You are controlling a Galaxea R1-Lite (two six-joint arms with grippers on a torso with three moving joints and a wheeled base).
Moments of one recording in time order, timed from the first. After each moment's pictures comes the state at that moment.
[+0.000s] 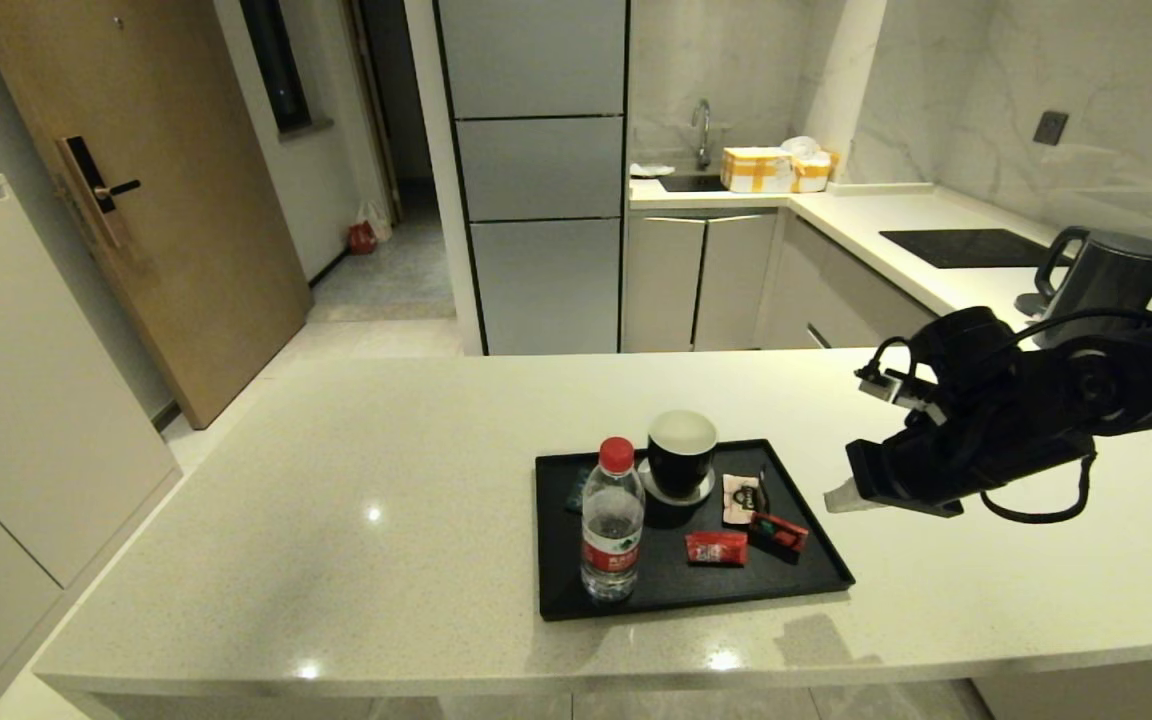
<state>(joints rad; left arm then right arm) 0.00 0.00 0.00 0.00 0.00 0.01 0.15 1.95 -1.19 0.30 0.34 0.18</state>
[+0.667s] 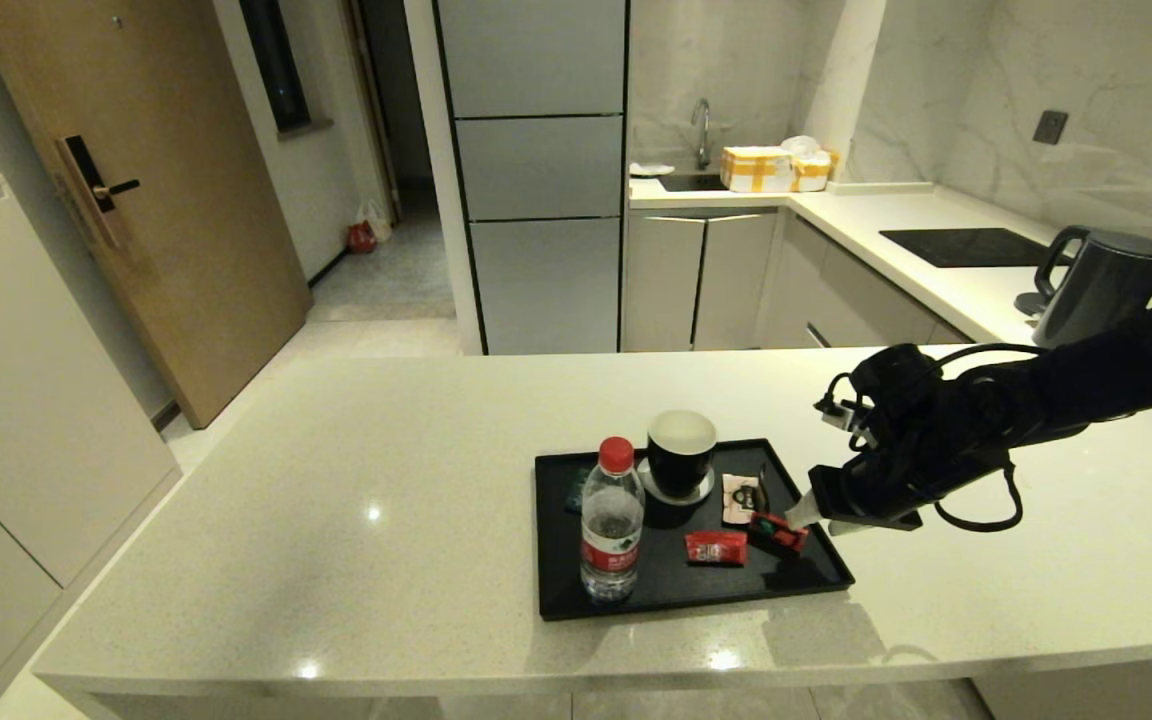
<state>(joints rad) 0.00 0.00 0.00 0.00 0.00 0.01 0.17 2.14 -1.28 0.29 0.24 0.18</state>
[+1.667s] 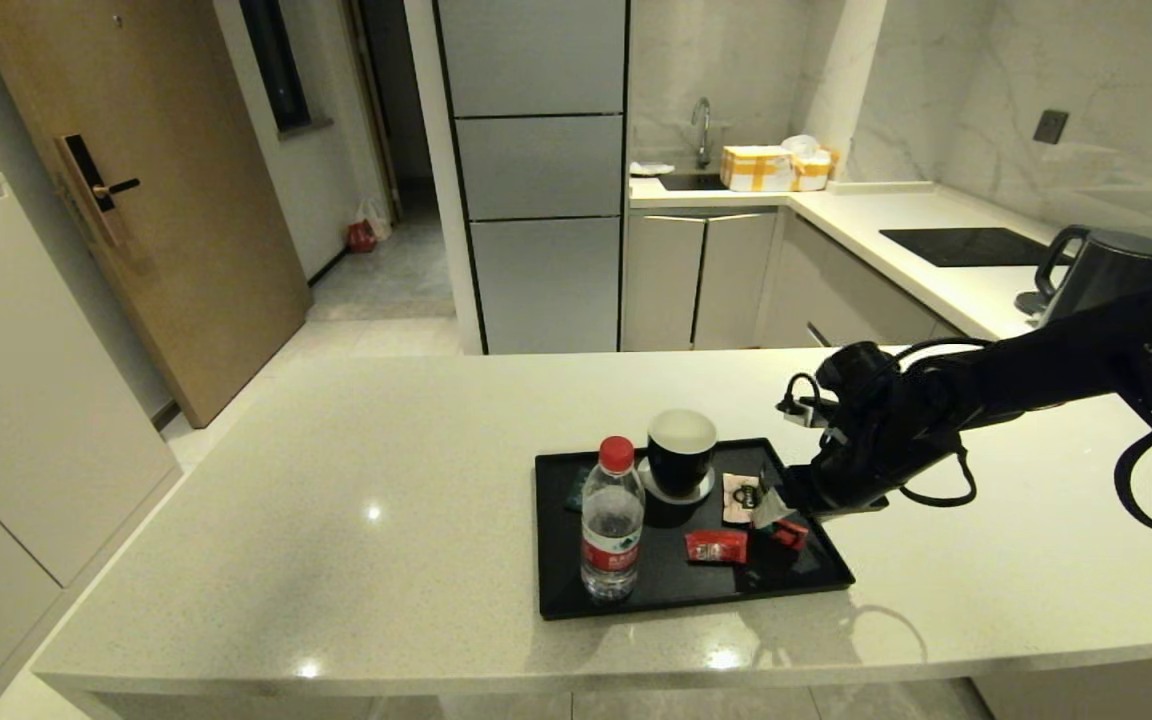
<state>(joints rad) 0.00 0.00 0.00 0.00 0.00 0.01 0.19 2.25 -1.46 0.39 0.23 0.00</state>
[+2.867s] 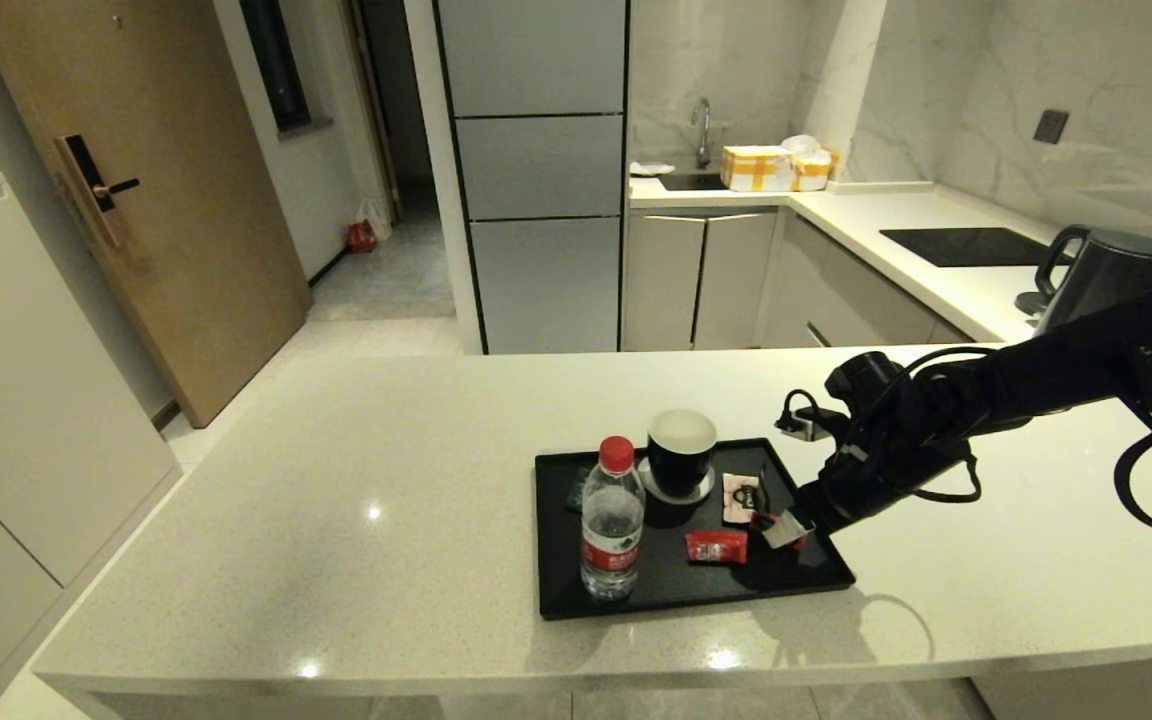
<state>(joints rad) 0.00 0.00 0.00 0.00 0.00 0.01 0.17 2.26 -1.43 0.39 0.24 -0.26</state>
